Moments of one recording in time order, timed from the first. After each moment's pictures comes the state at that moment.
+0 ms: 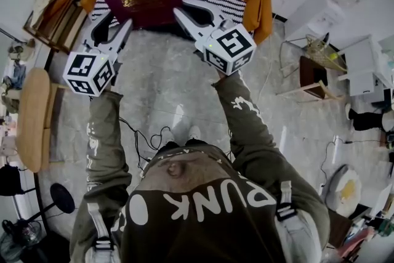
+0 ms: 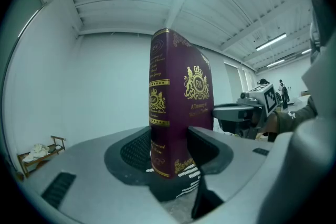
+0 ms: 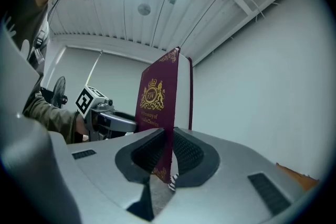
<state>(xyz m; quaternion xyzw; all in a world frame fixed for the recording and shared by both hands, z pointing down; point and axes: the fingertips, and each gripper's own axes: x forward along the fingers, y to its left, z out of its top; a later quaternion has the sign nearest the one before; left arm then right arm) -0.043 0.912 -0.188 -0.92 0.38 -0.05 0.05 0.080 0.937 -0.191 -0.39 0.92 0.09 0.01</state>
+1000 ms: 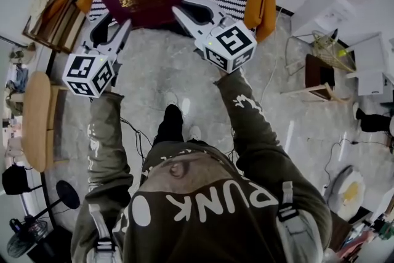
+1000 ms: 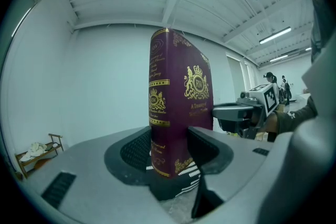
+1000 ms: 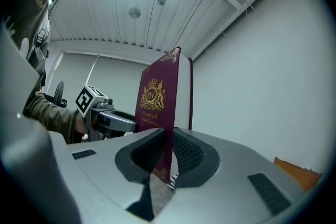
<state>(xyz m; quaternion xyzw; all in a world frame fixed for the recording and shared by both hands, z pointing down) 0.031 0.868 -0.165 -0.92 0.39 -0.08 0.04 0.154 0.889 -0.164 -0.38 0.92 0.06 0.02</state>
